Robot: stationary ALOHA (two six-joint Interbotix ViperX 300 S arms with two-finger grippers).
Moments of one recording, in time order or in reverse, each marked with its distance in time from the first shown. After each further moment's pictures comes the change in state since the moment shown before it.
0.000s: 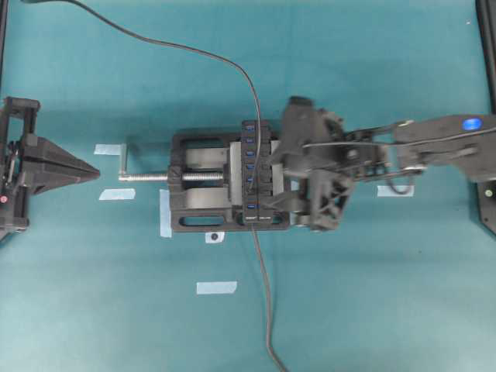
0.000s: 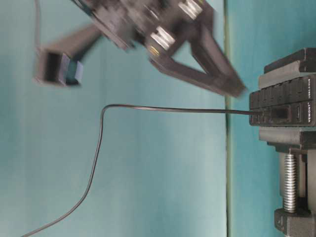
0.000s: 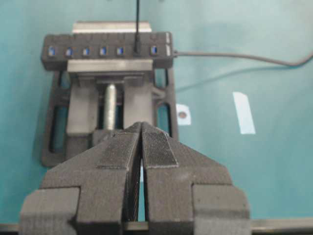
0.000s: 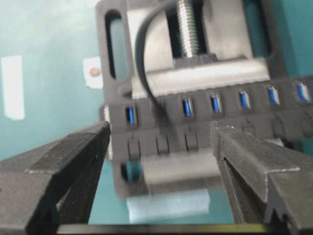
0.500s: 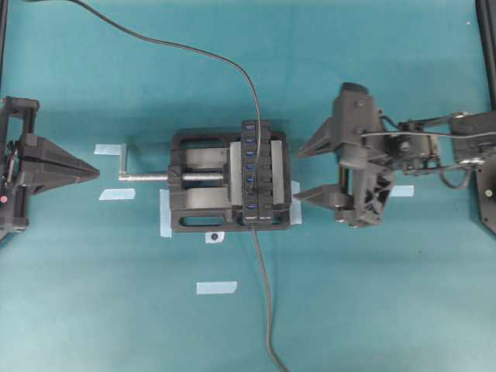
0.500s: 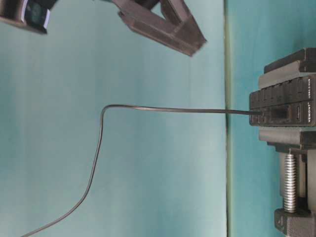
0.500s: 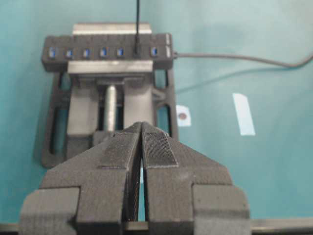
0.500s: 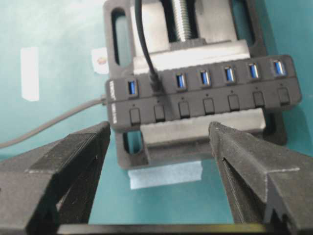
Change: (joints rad) left arm 0.000 -0.008 0.000 0.000 0.000 0.002; right arm 0.000 -0.181 0.112 0.000 0.000 0.000
